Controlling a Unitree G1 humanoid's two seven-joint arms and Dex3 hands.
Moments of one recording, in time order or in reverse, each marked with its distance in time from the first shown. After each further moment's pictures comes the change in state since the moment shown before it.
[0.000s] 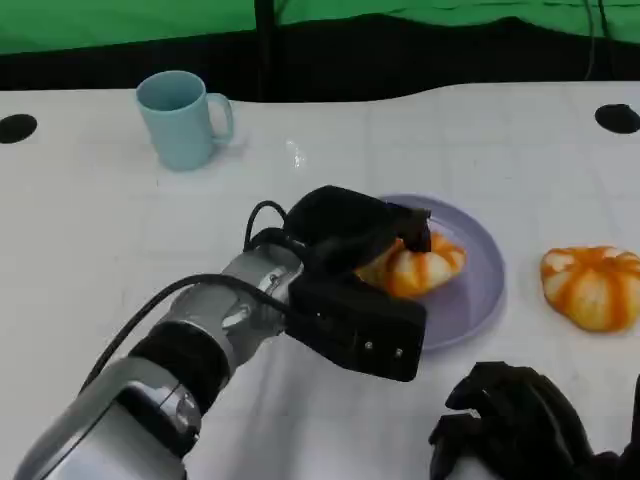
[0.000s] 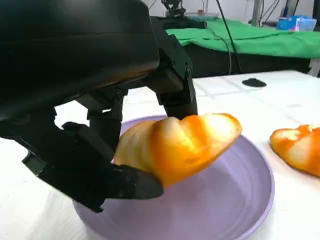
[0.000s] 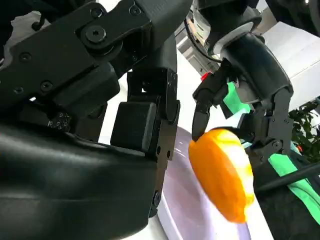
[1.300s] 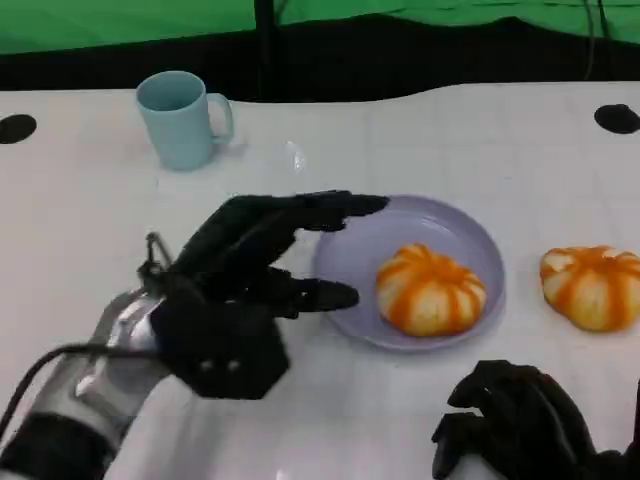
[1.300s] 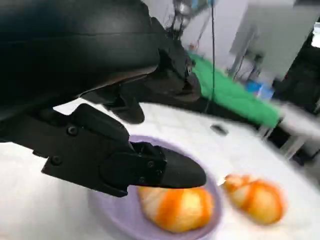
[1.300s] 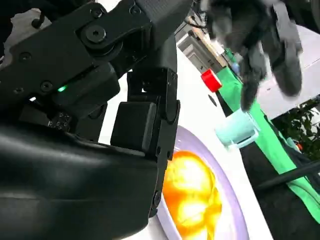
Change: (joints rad) left arm 0.393 0.212 0.303 -0.461 -0.469 -0.293 -0.180; right arm 0.003 -0.008 -0.002 -0.016 0.001 0.011 -0.014
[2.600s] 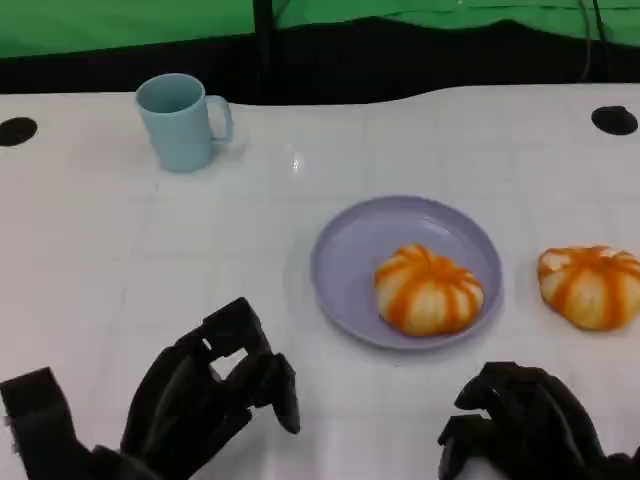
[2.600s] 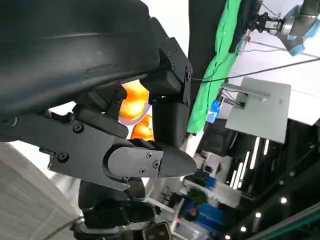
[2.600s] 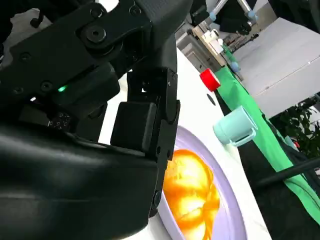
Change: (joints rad) left arm 0.565 -0.221 0.294 -0.428 -0.888 0.610 -0.548; right arm 0.020 -0.012 -0.003 -0.037 0.013 0.025 -0.004
